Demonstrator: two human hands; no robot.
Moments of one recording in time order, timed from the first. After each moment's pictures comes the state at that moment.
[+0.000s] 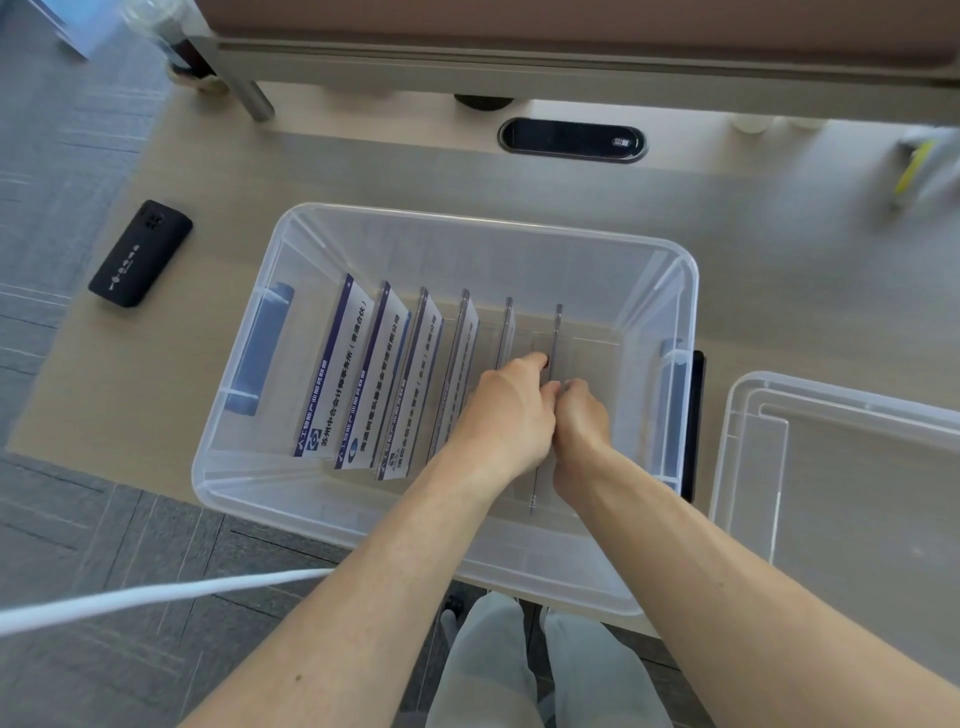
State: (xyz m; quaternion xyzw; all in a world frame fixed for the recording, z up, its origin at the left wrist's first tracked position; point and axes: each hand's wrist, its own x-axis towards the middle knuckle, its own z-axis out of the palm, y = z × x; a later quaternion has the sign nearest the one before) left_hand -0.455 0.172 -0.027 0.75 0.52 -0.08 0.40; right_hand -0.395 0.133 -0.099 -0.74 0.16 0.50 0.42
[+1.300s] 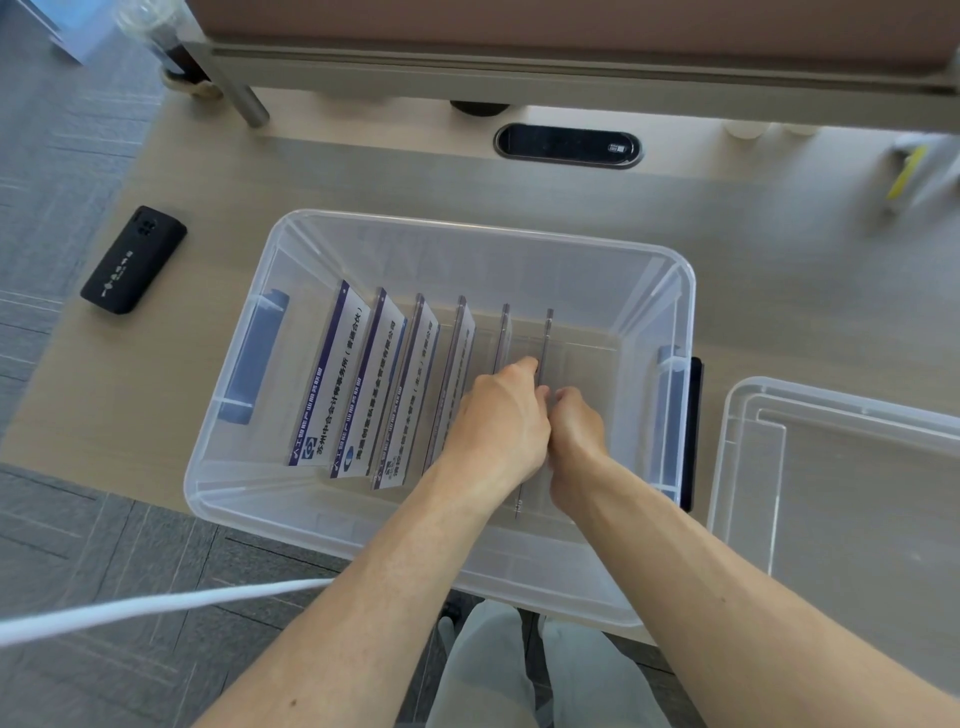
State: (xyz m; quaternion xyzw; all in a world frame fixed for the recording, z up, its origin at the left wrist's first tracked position) left_hand -0.456 0.170 -0.020 0.77 0.52 -0.09 0.36; right_hand -0.392 0.128 -0.053 -0.72 0.15 0.54 0.41
